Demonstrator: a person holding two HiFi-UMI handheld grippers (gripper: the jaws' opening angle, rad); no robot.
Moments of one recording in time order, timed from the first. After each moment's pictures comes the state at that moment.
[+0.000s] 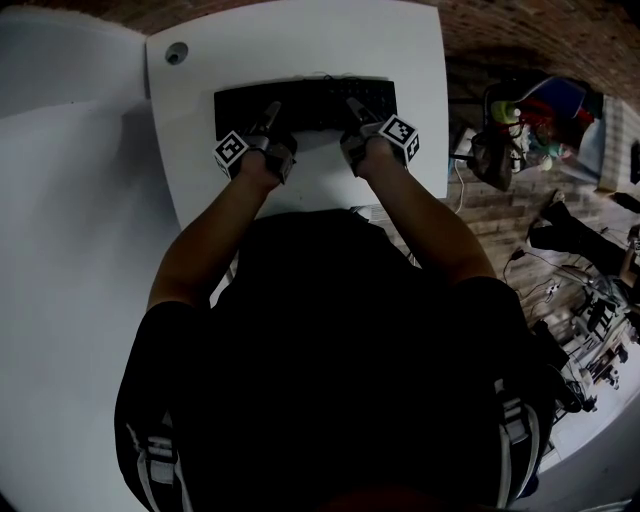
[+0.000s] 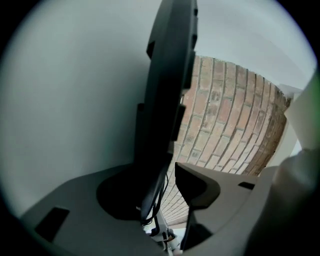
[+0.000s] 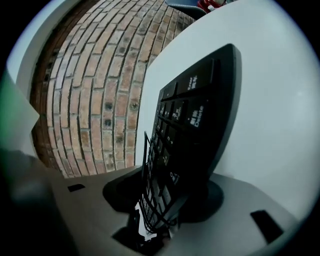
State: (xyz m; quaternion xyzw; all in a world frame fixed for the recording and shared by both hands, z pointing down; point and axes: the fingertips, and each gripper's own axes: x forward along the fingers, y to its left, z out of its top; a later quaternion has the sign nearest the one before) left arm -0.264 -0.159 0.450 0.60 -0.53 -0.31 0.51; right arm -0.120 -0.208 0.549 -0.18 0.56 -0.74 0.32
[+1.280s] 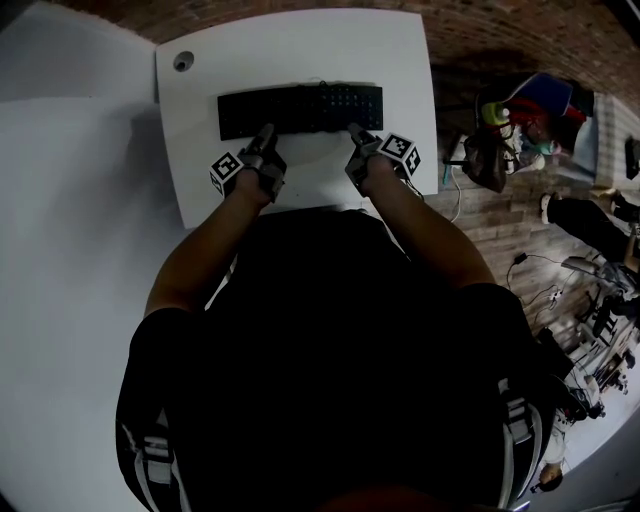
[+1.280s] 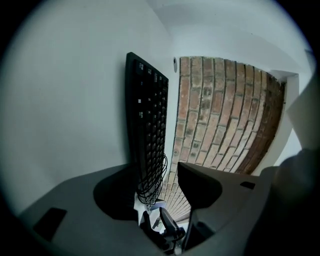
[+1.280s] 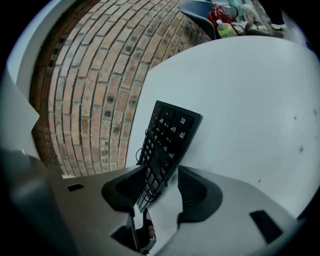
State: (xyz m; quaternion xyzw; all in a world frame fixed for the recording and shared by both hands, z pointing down) left arm -0.257 -0.100 0.442 0.60 -0.56 -0.25 0.51; right arm -0.080 -0.146 0.559 -0.22 0.58 -0.74 0.25
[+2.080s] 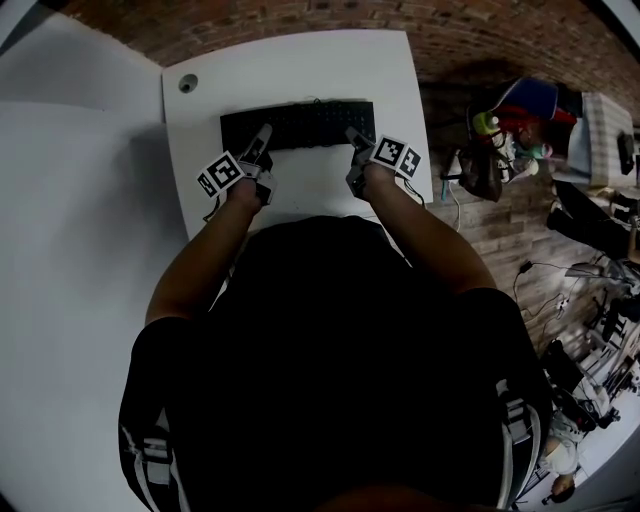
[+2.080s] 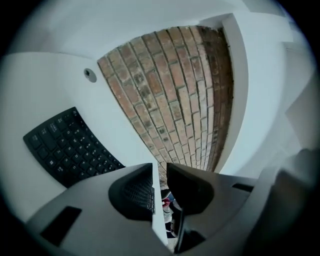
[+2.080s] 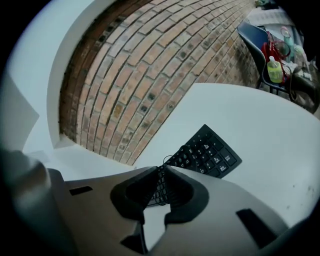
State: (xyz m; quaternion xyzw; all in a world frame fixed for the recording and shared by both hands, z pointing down) left arm -0.201 -0.094 0.344 0.78 -0.55 -0.07 0.30; right arm -0.043 -0.137 0.488 -0.25 0.73 -0.59 0.24
